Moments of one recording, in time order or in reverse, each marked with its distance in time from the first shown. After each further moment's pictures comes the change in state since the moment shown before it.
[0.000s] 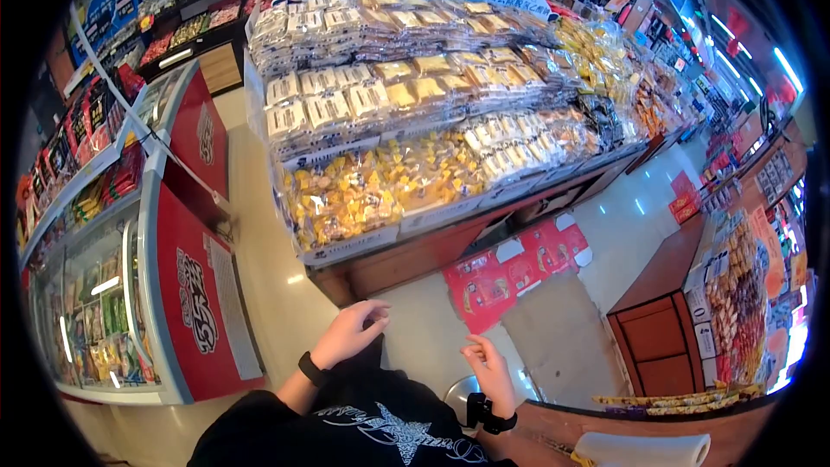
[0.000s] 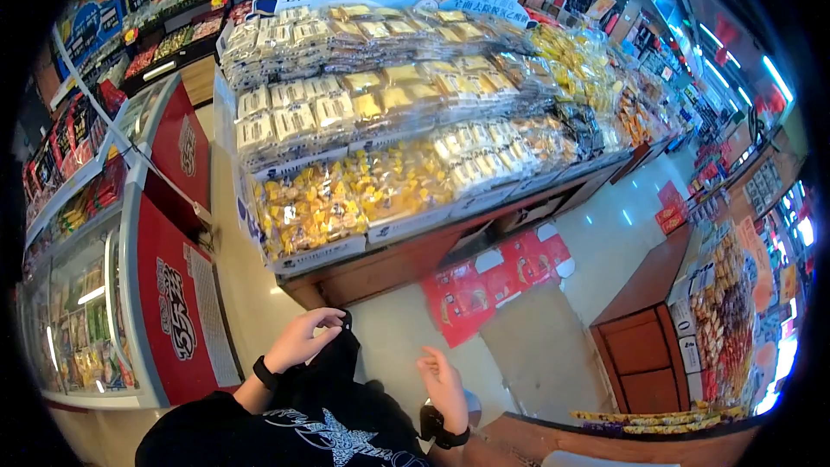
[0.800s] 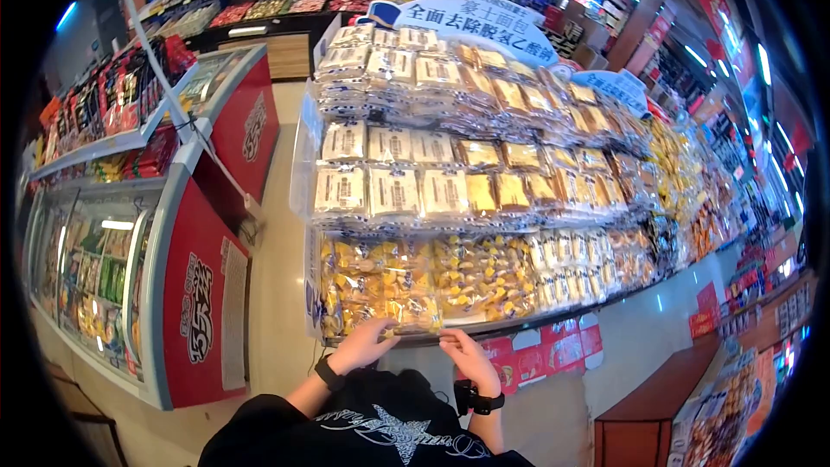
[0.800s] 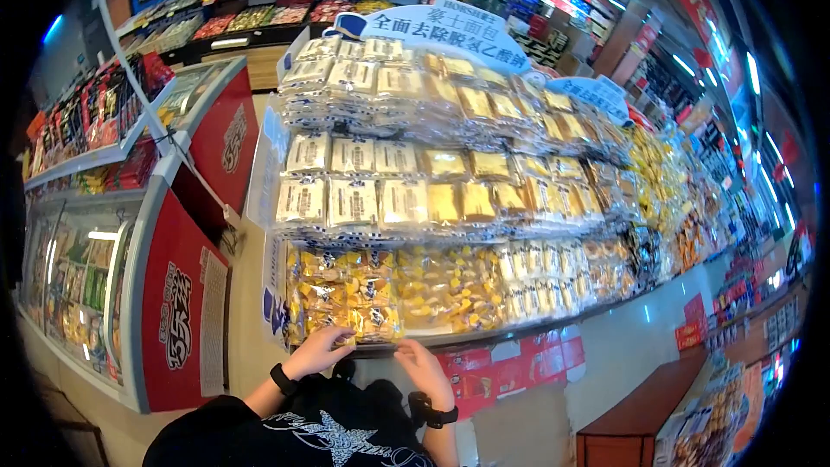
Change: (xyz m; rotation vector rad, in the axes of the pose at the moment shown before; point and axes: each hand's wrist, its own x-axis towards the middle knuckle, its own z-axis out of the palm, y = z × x) left_hand 0.157 -0.095 -0.082 0.092 0.179 -0.219; right_hand 0.310 -0.064 0.080 -0.119 -0.510 -0.109
